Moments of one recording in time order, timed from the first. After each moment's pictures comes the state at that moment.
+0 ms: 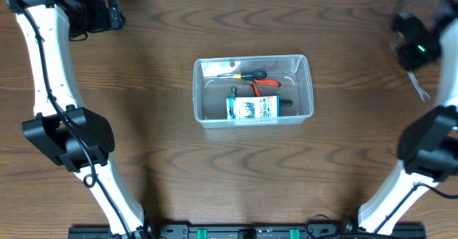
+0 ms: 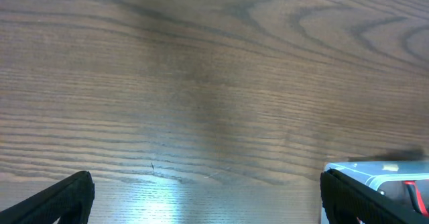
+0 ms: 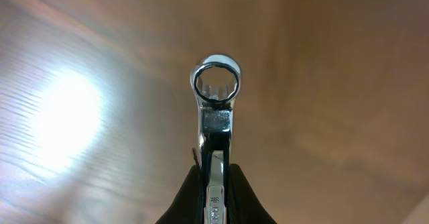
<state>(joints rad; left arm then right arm) 0.26 2.19 2.36 -1.32 0.26 0.09 -0.27 2.09 2.10 -1.35 0.00 -0.77</state>
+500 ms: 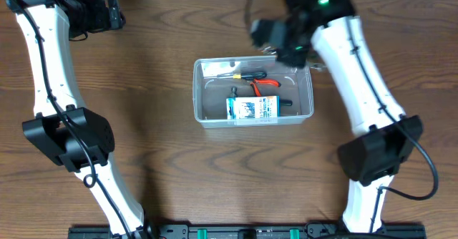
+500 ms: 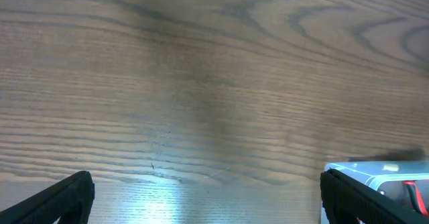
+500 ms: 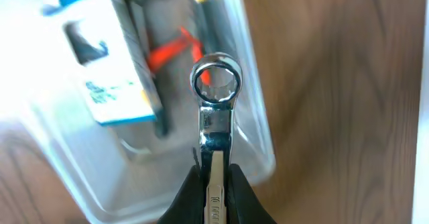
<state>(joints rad) 0.26 2.19 2.36 -1.32 0.26 0.09 0.39 2.08 2.18 -1.42 -0.03 -0.95</state>
